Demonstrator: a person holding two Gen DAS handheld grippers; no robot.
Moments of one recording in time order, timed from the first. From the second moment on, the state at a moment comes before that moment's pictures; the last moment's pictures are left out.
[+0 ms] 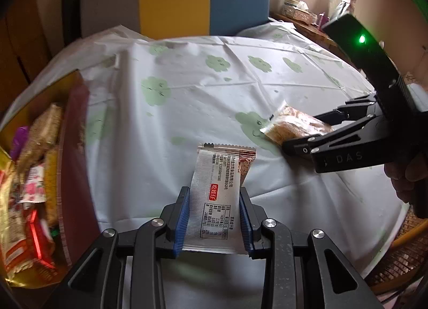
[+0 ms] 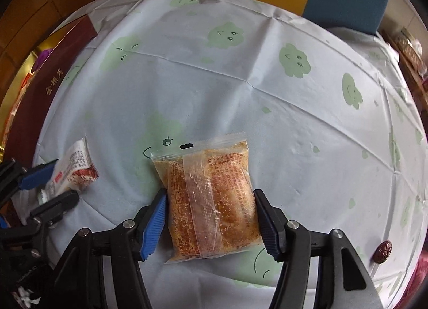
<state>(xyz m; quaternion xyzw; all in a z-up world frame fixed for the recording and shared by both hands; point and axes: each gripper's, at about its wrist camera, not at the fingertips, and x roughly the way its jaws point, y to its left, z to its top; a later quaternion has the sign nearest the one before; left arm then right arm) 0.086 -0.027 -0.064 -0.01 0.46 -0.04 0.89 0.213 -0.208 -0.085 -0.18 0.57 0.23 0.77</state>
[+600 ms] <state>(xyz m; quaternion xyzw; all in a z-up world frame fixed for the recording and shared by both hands) 0.043 0.010 -0.007 -0.02 0.41 0.01 0.91 0.188 -0.172 -0.083 -0.20 0.54 0.23 0.78</state>
